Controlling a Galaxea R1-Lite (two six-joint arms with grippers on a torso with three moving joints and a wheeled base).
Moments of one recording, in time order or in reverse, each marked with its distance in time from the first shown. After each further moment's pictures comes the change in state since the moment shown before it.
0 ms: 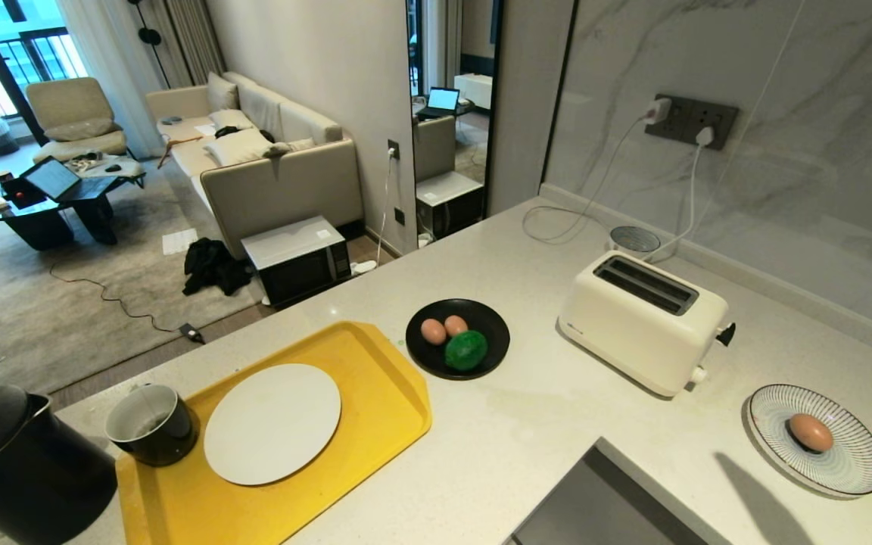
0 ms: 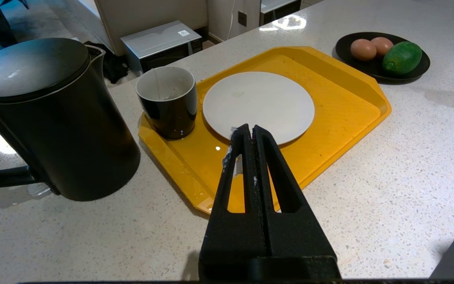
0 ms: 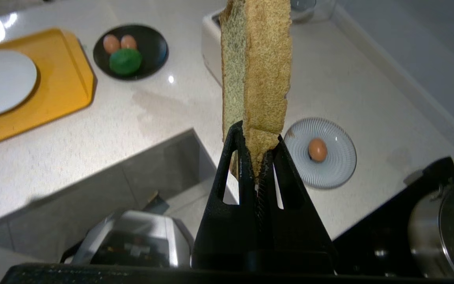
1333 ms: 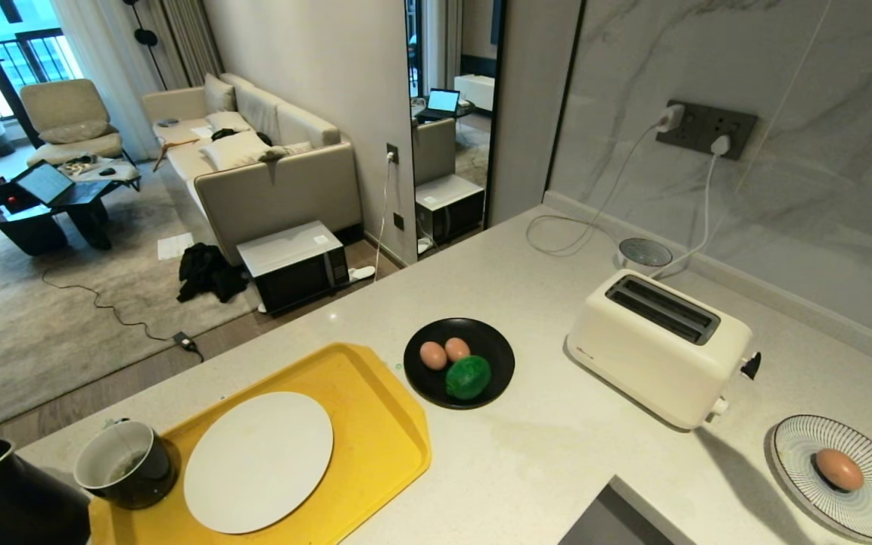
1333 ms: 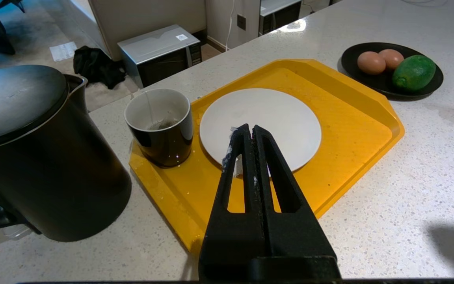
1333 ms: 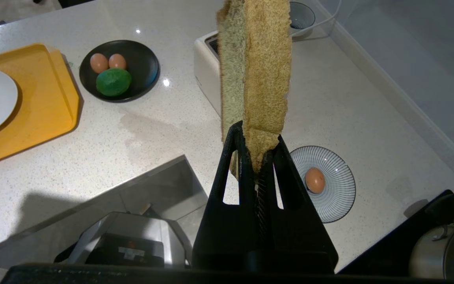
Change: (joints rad) left arm 0.000 0.000 0.000 0.001 -0.001 0.005; right arm -0.001 0.044 0.024 -0.063 0.000 -0.020
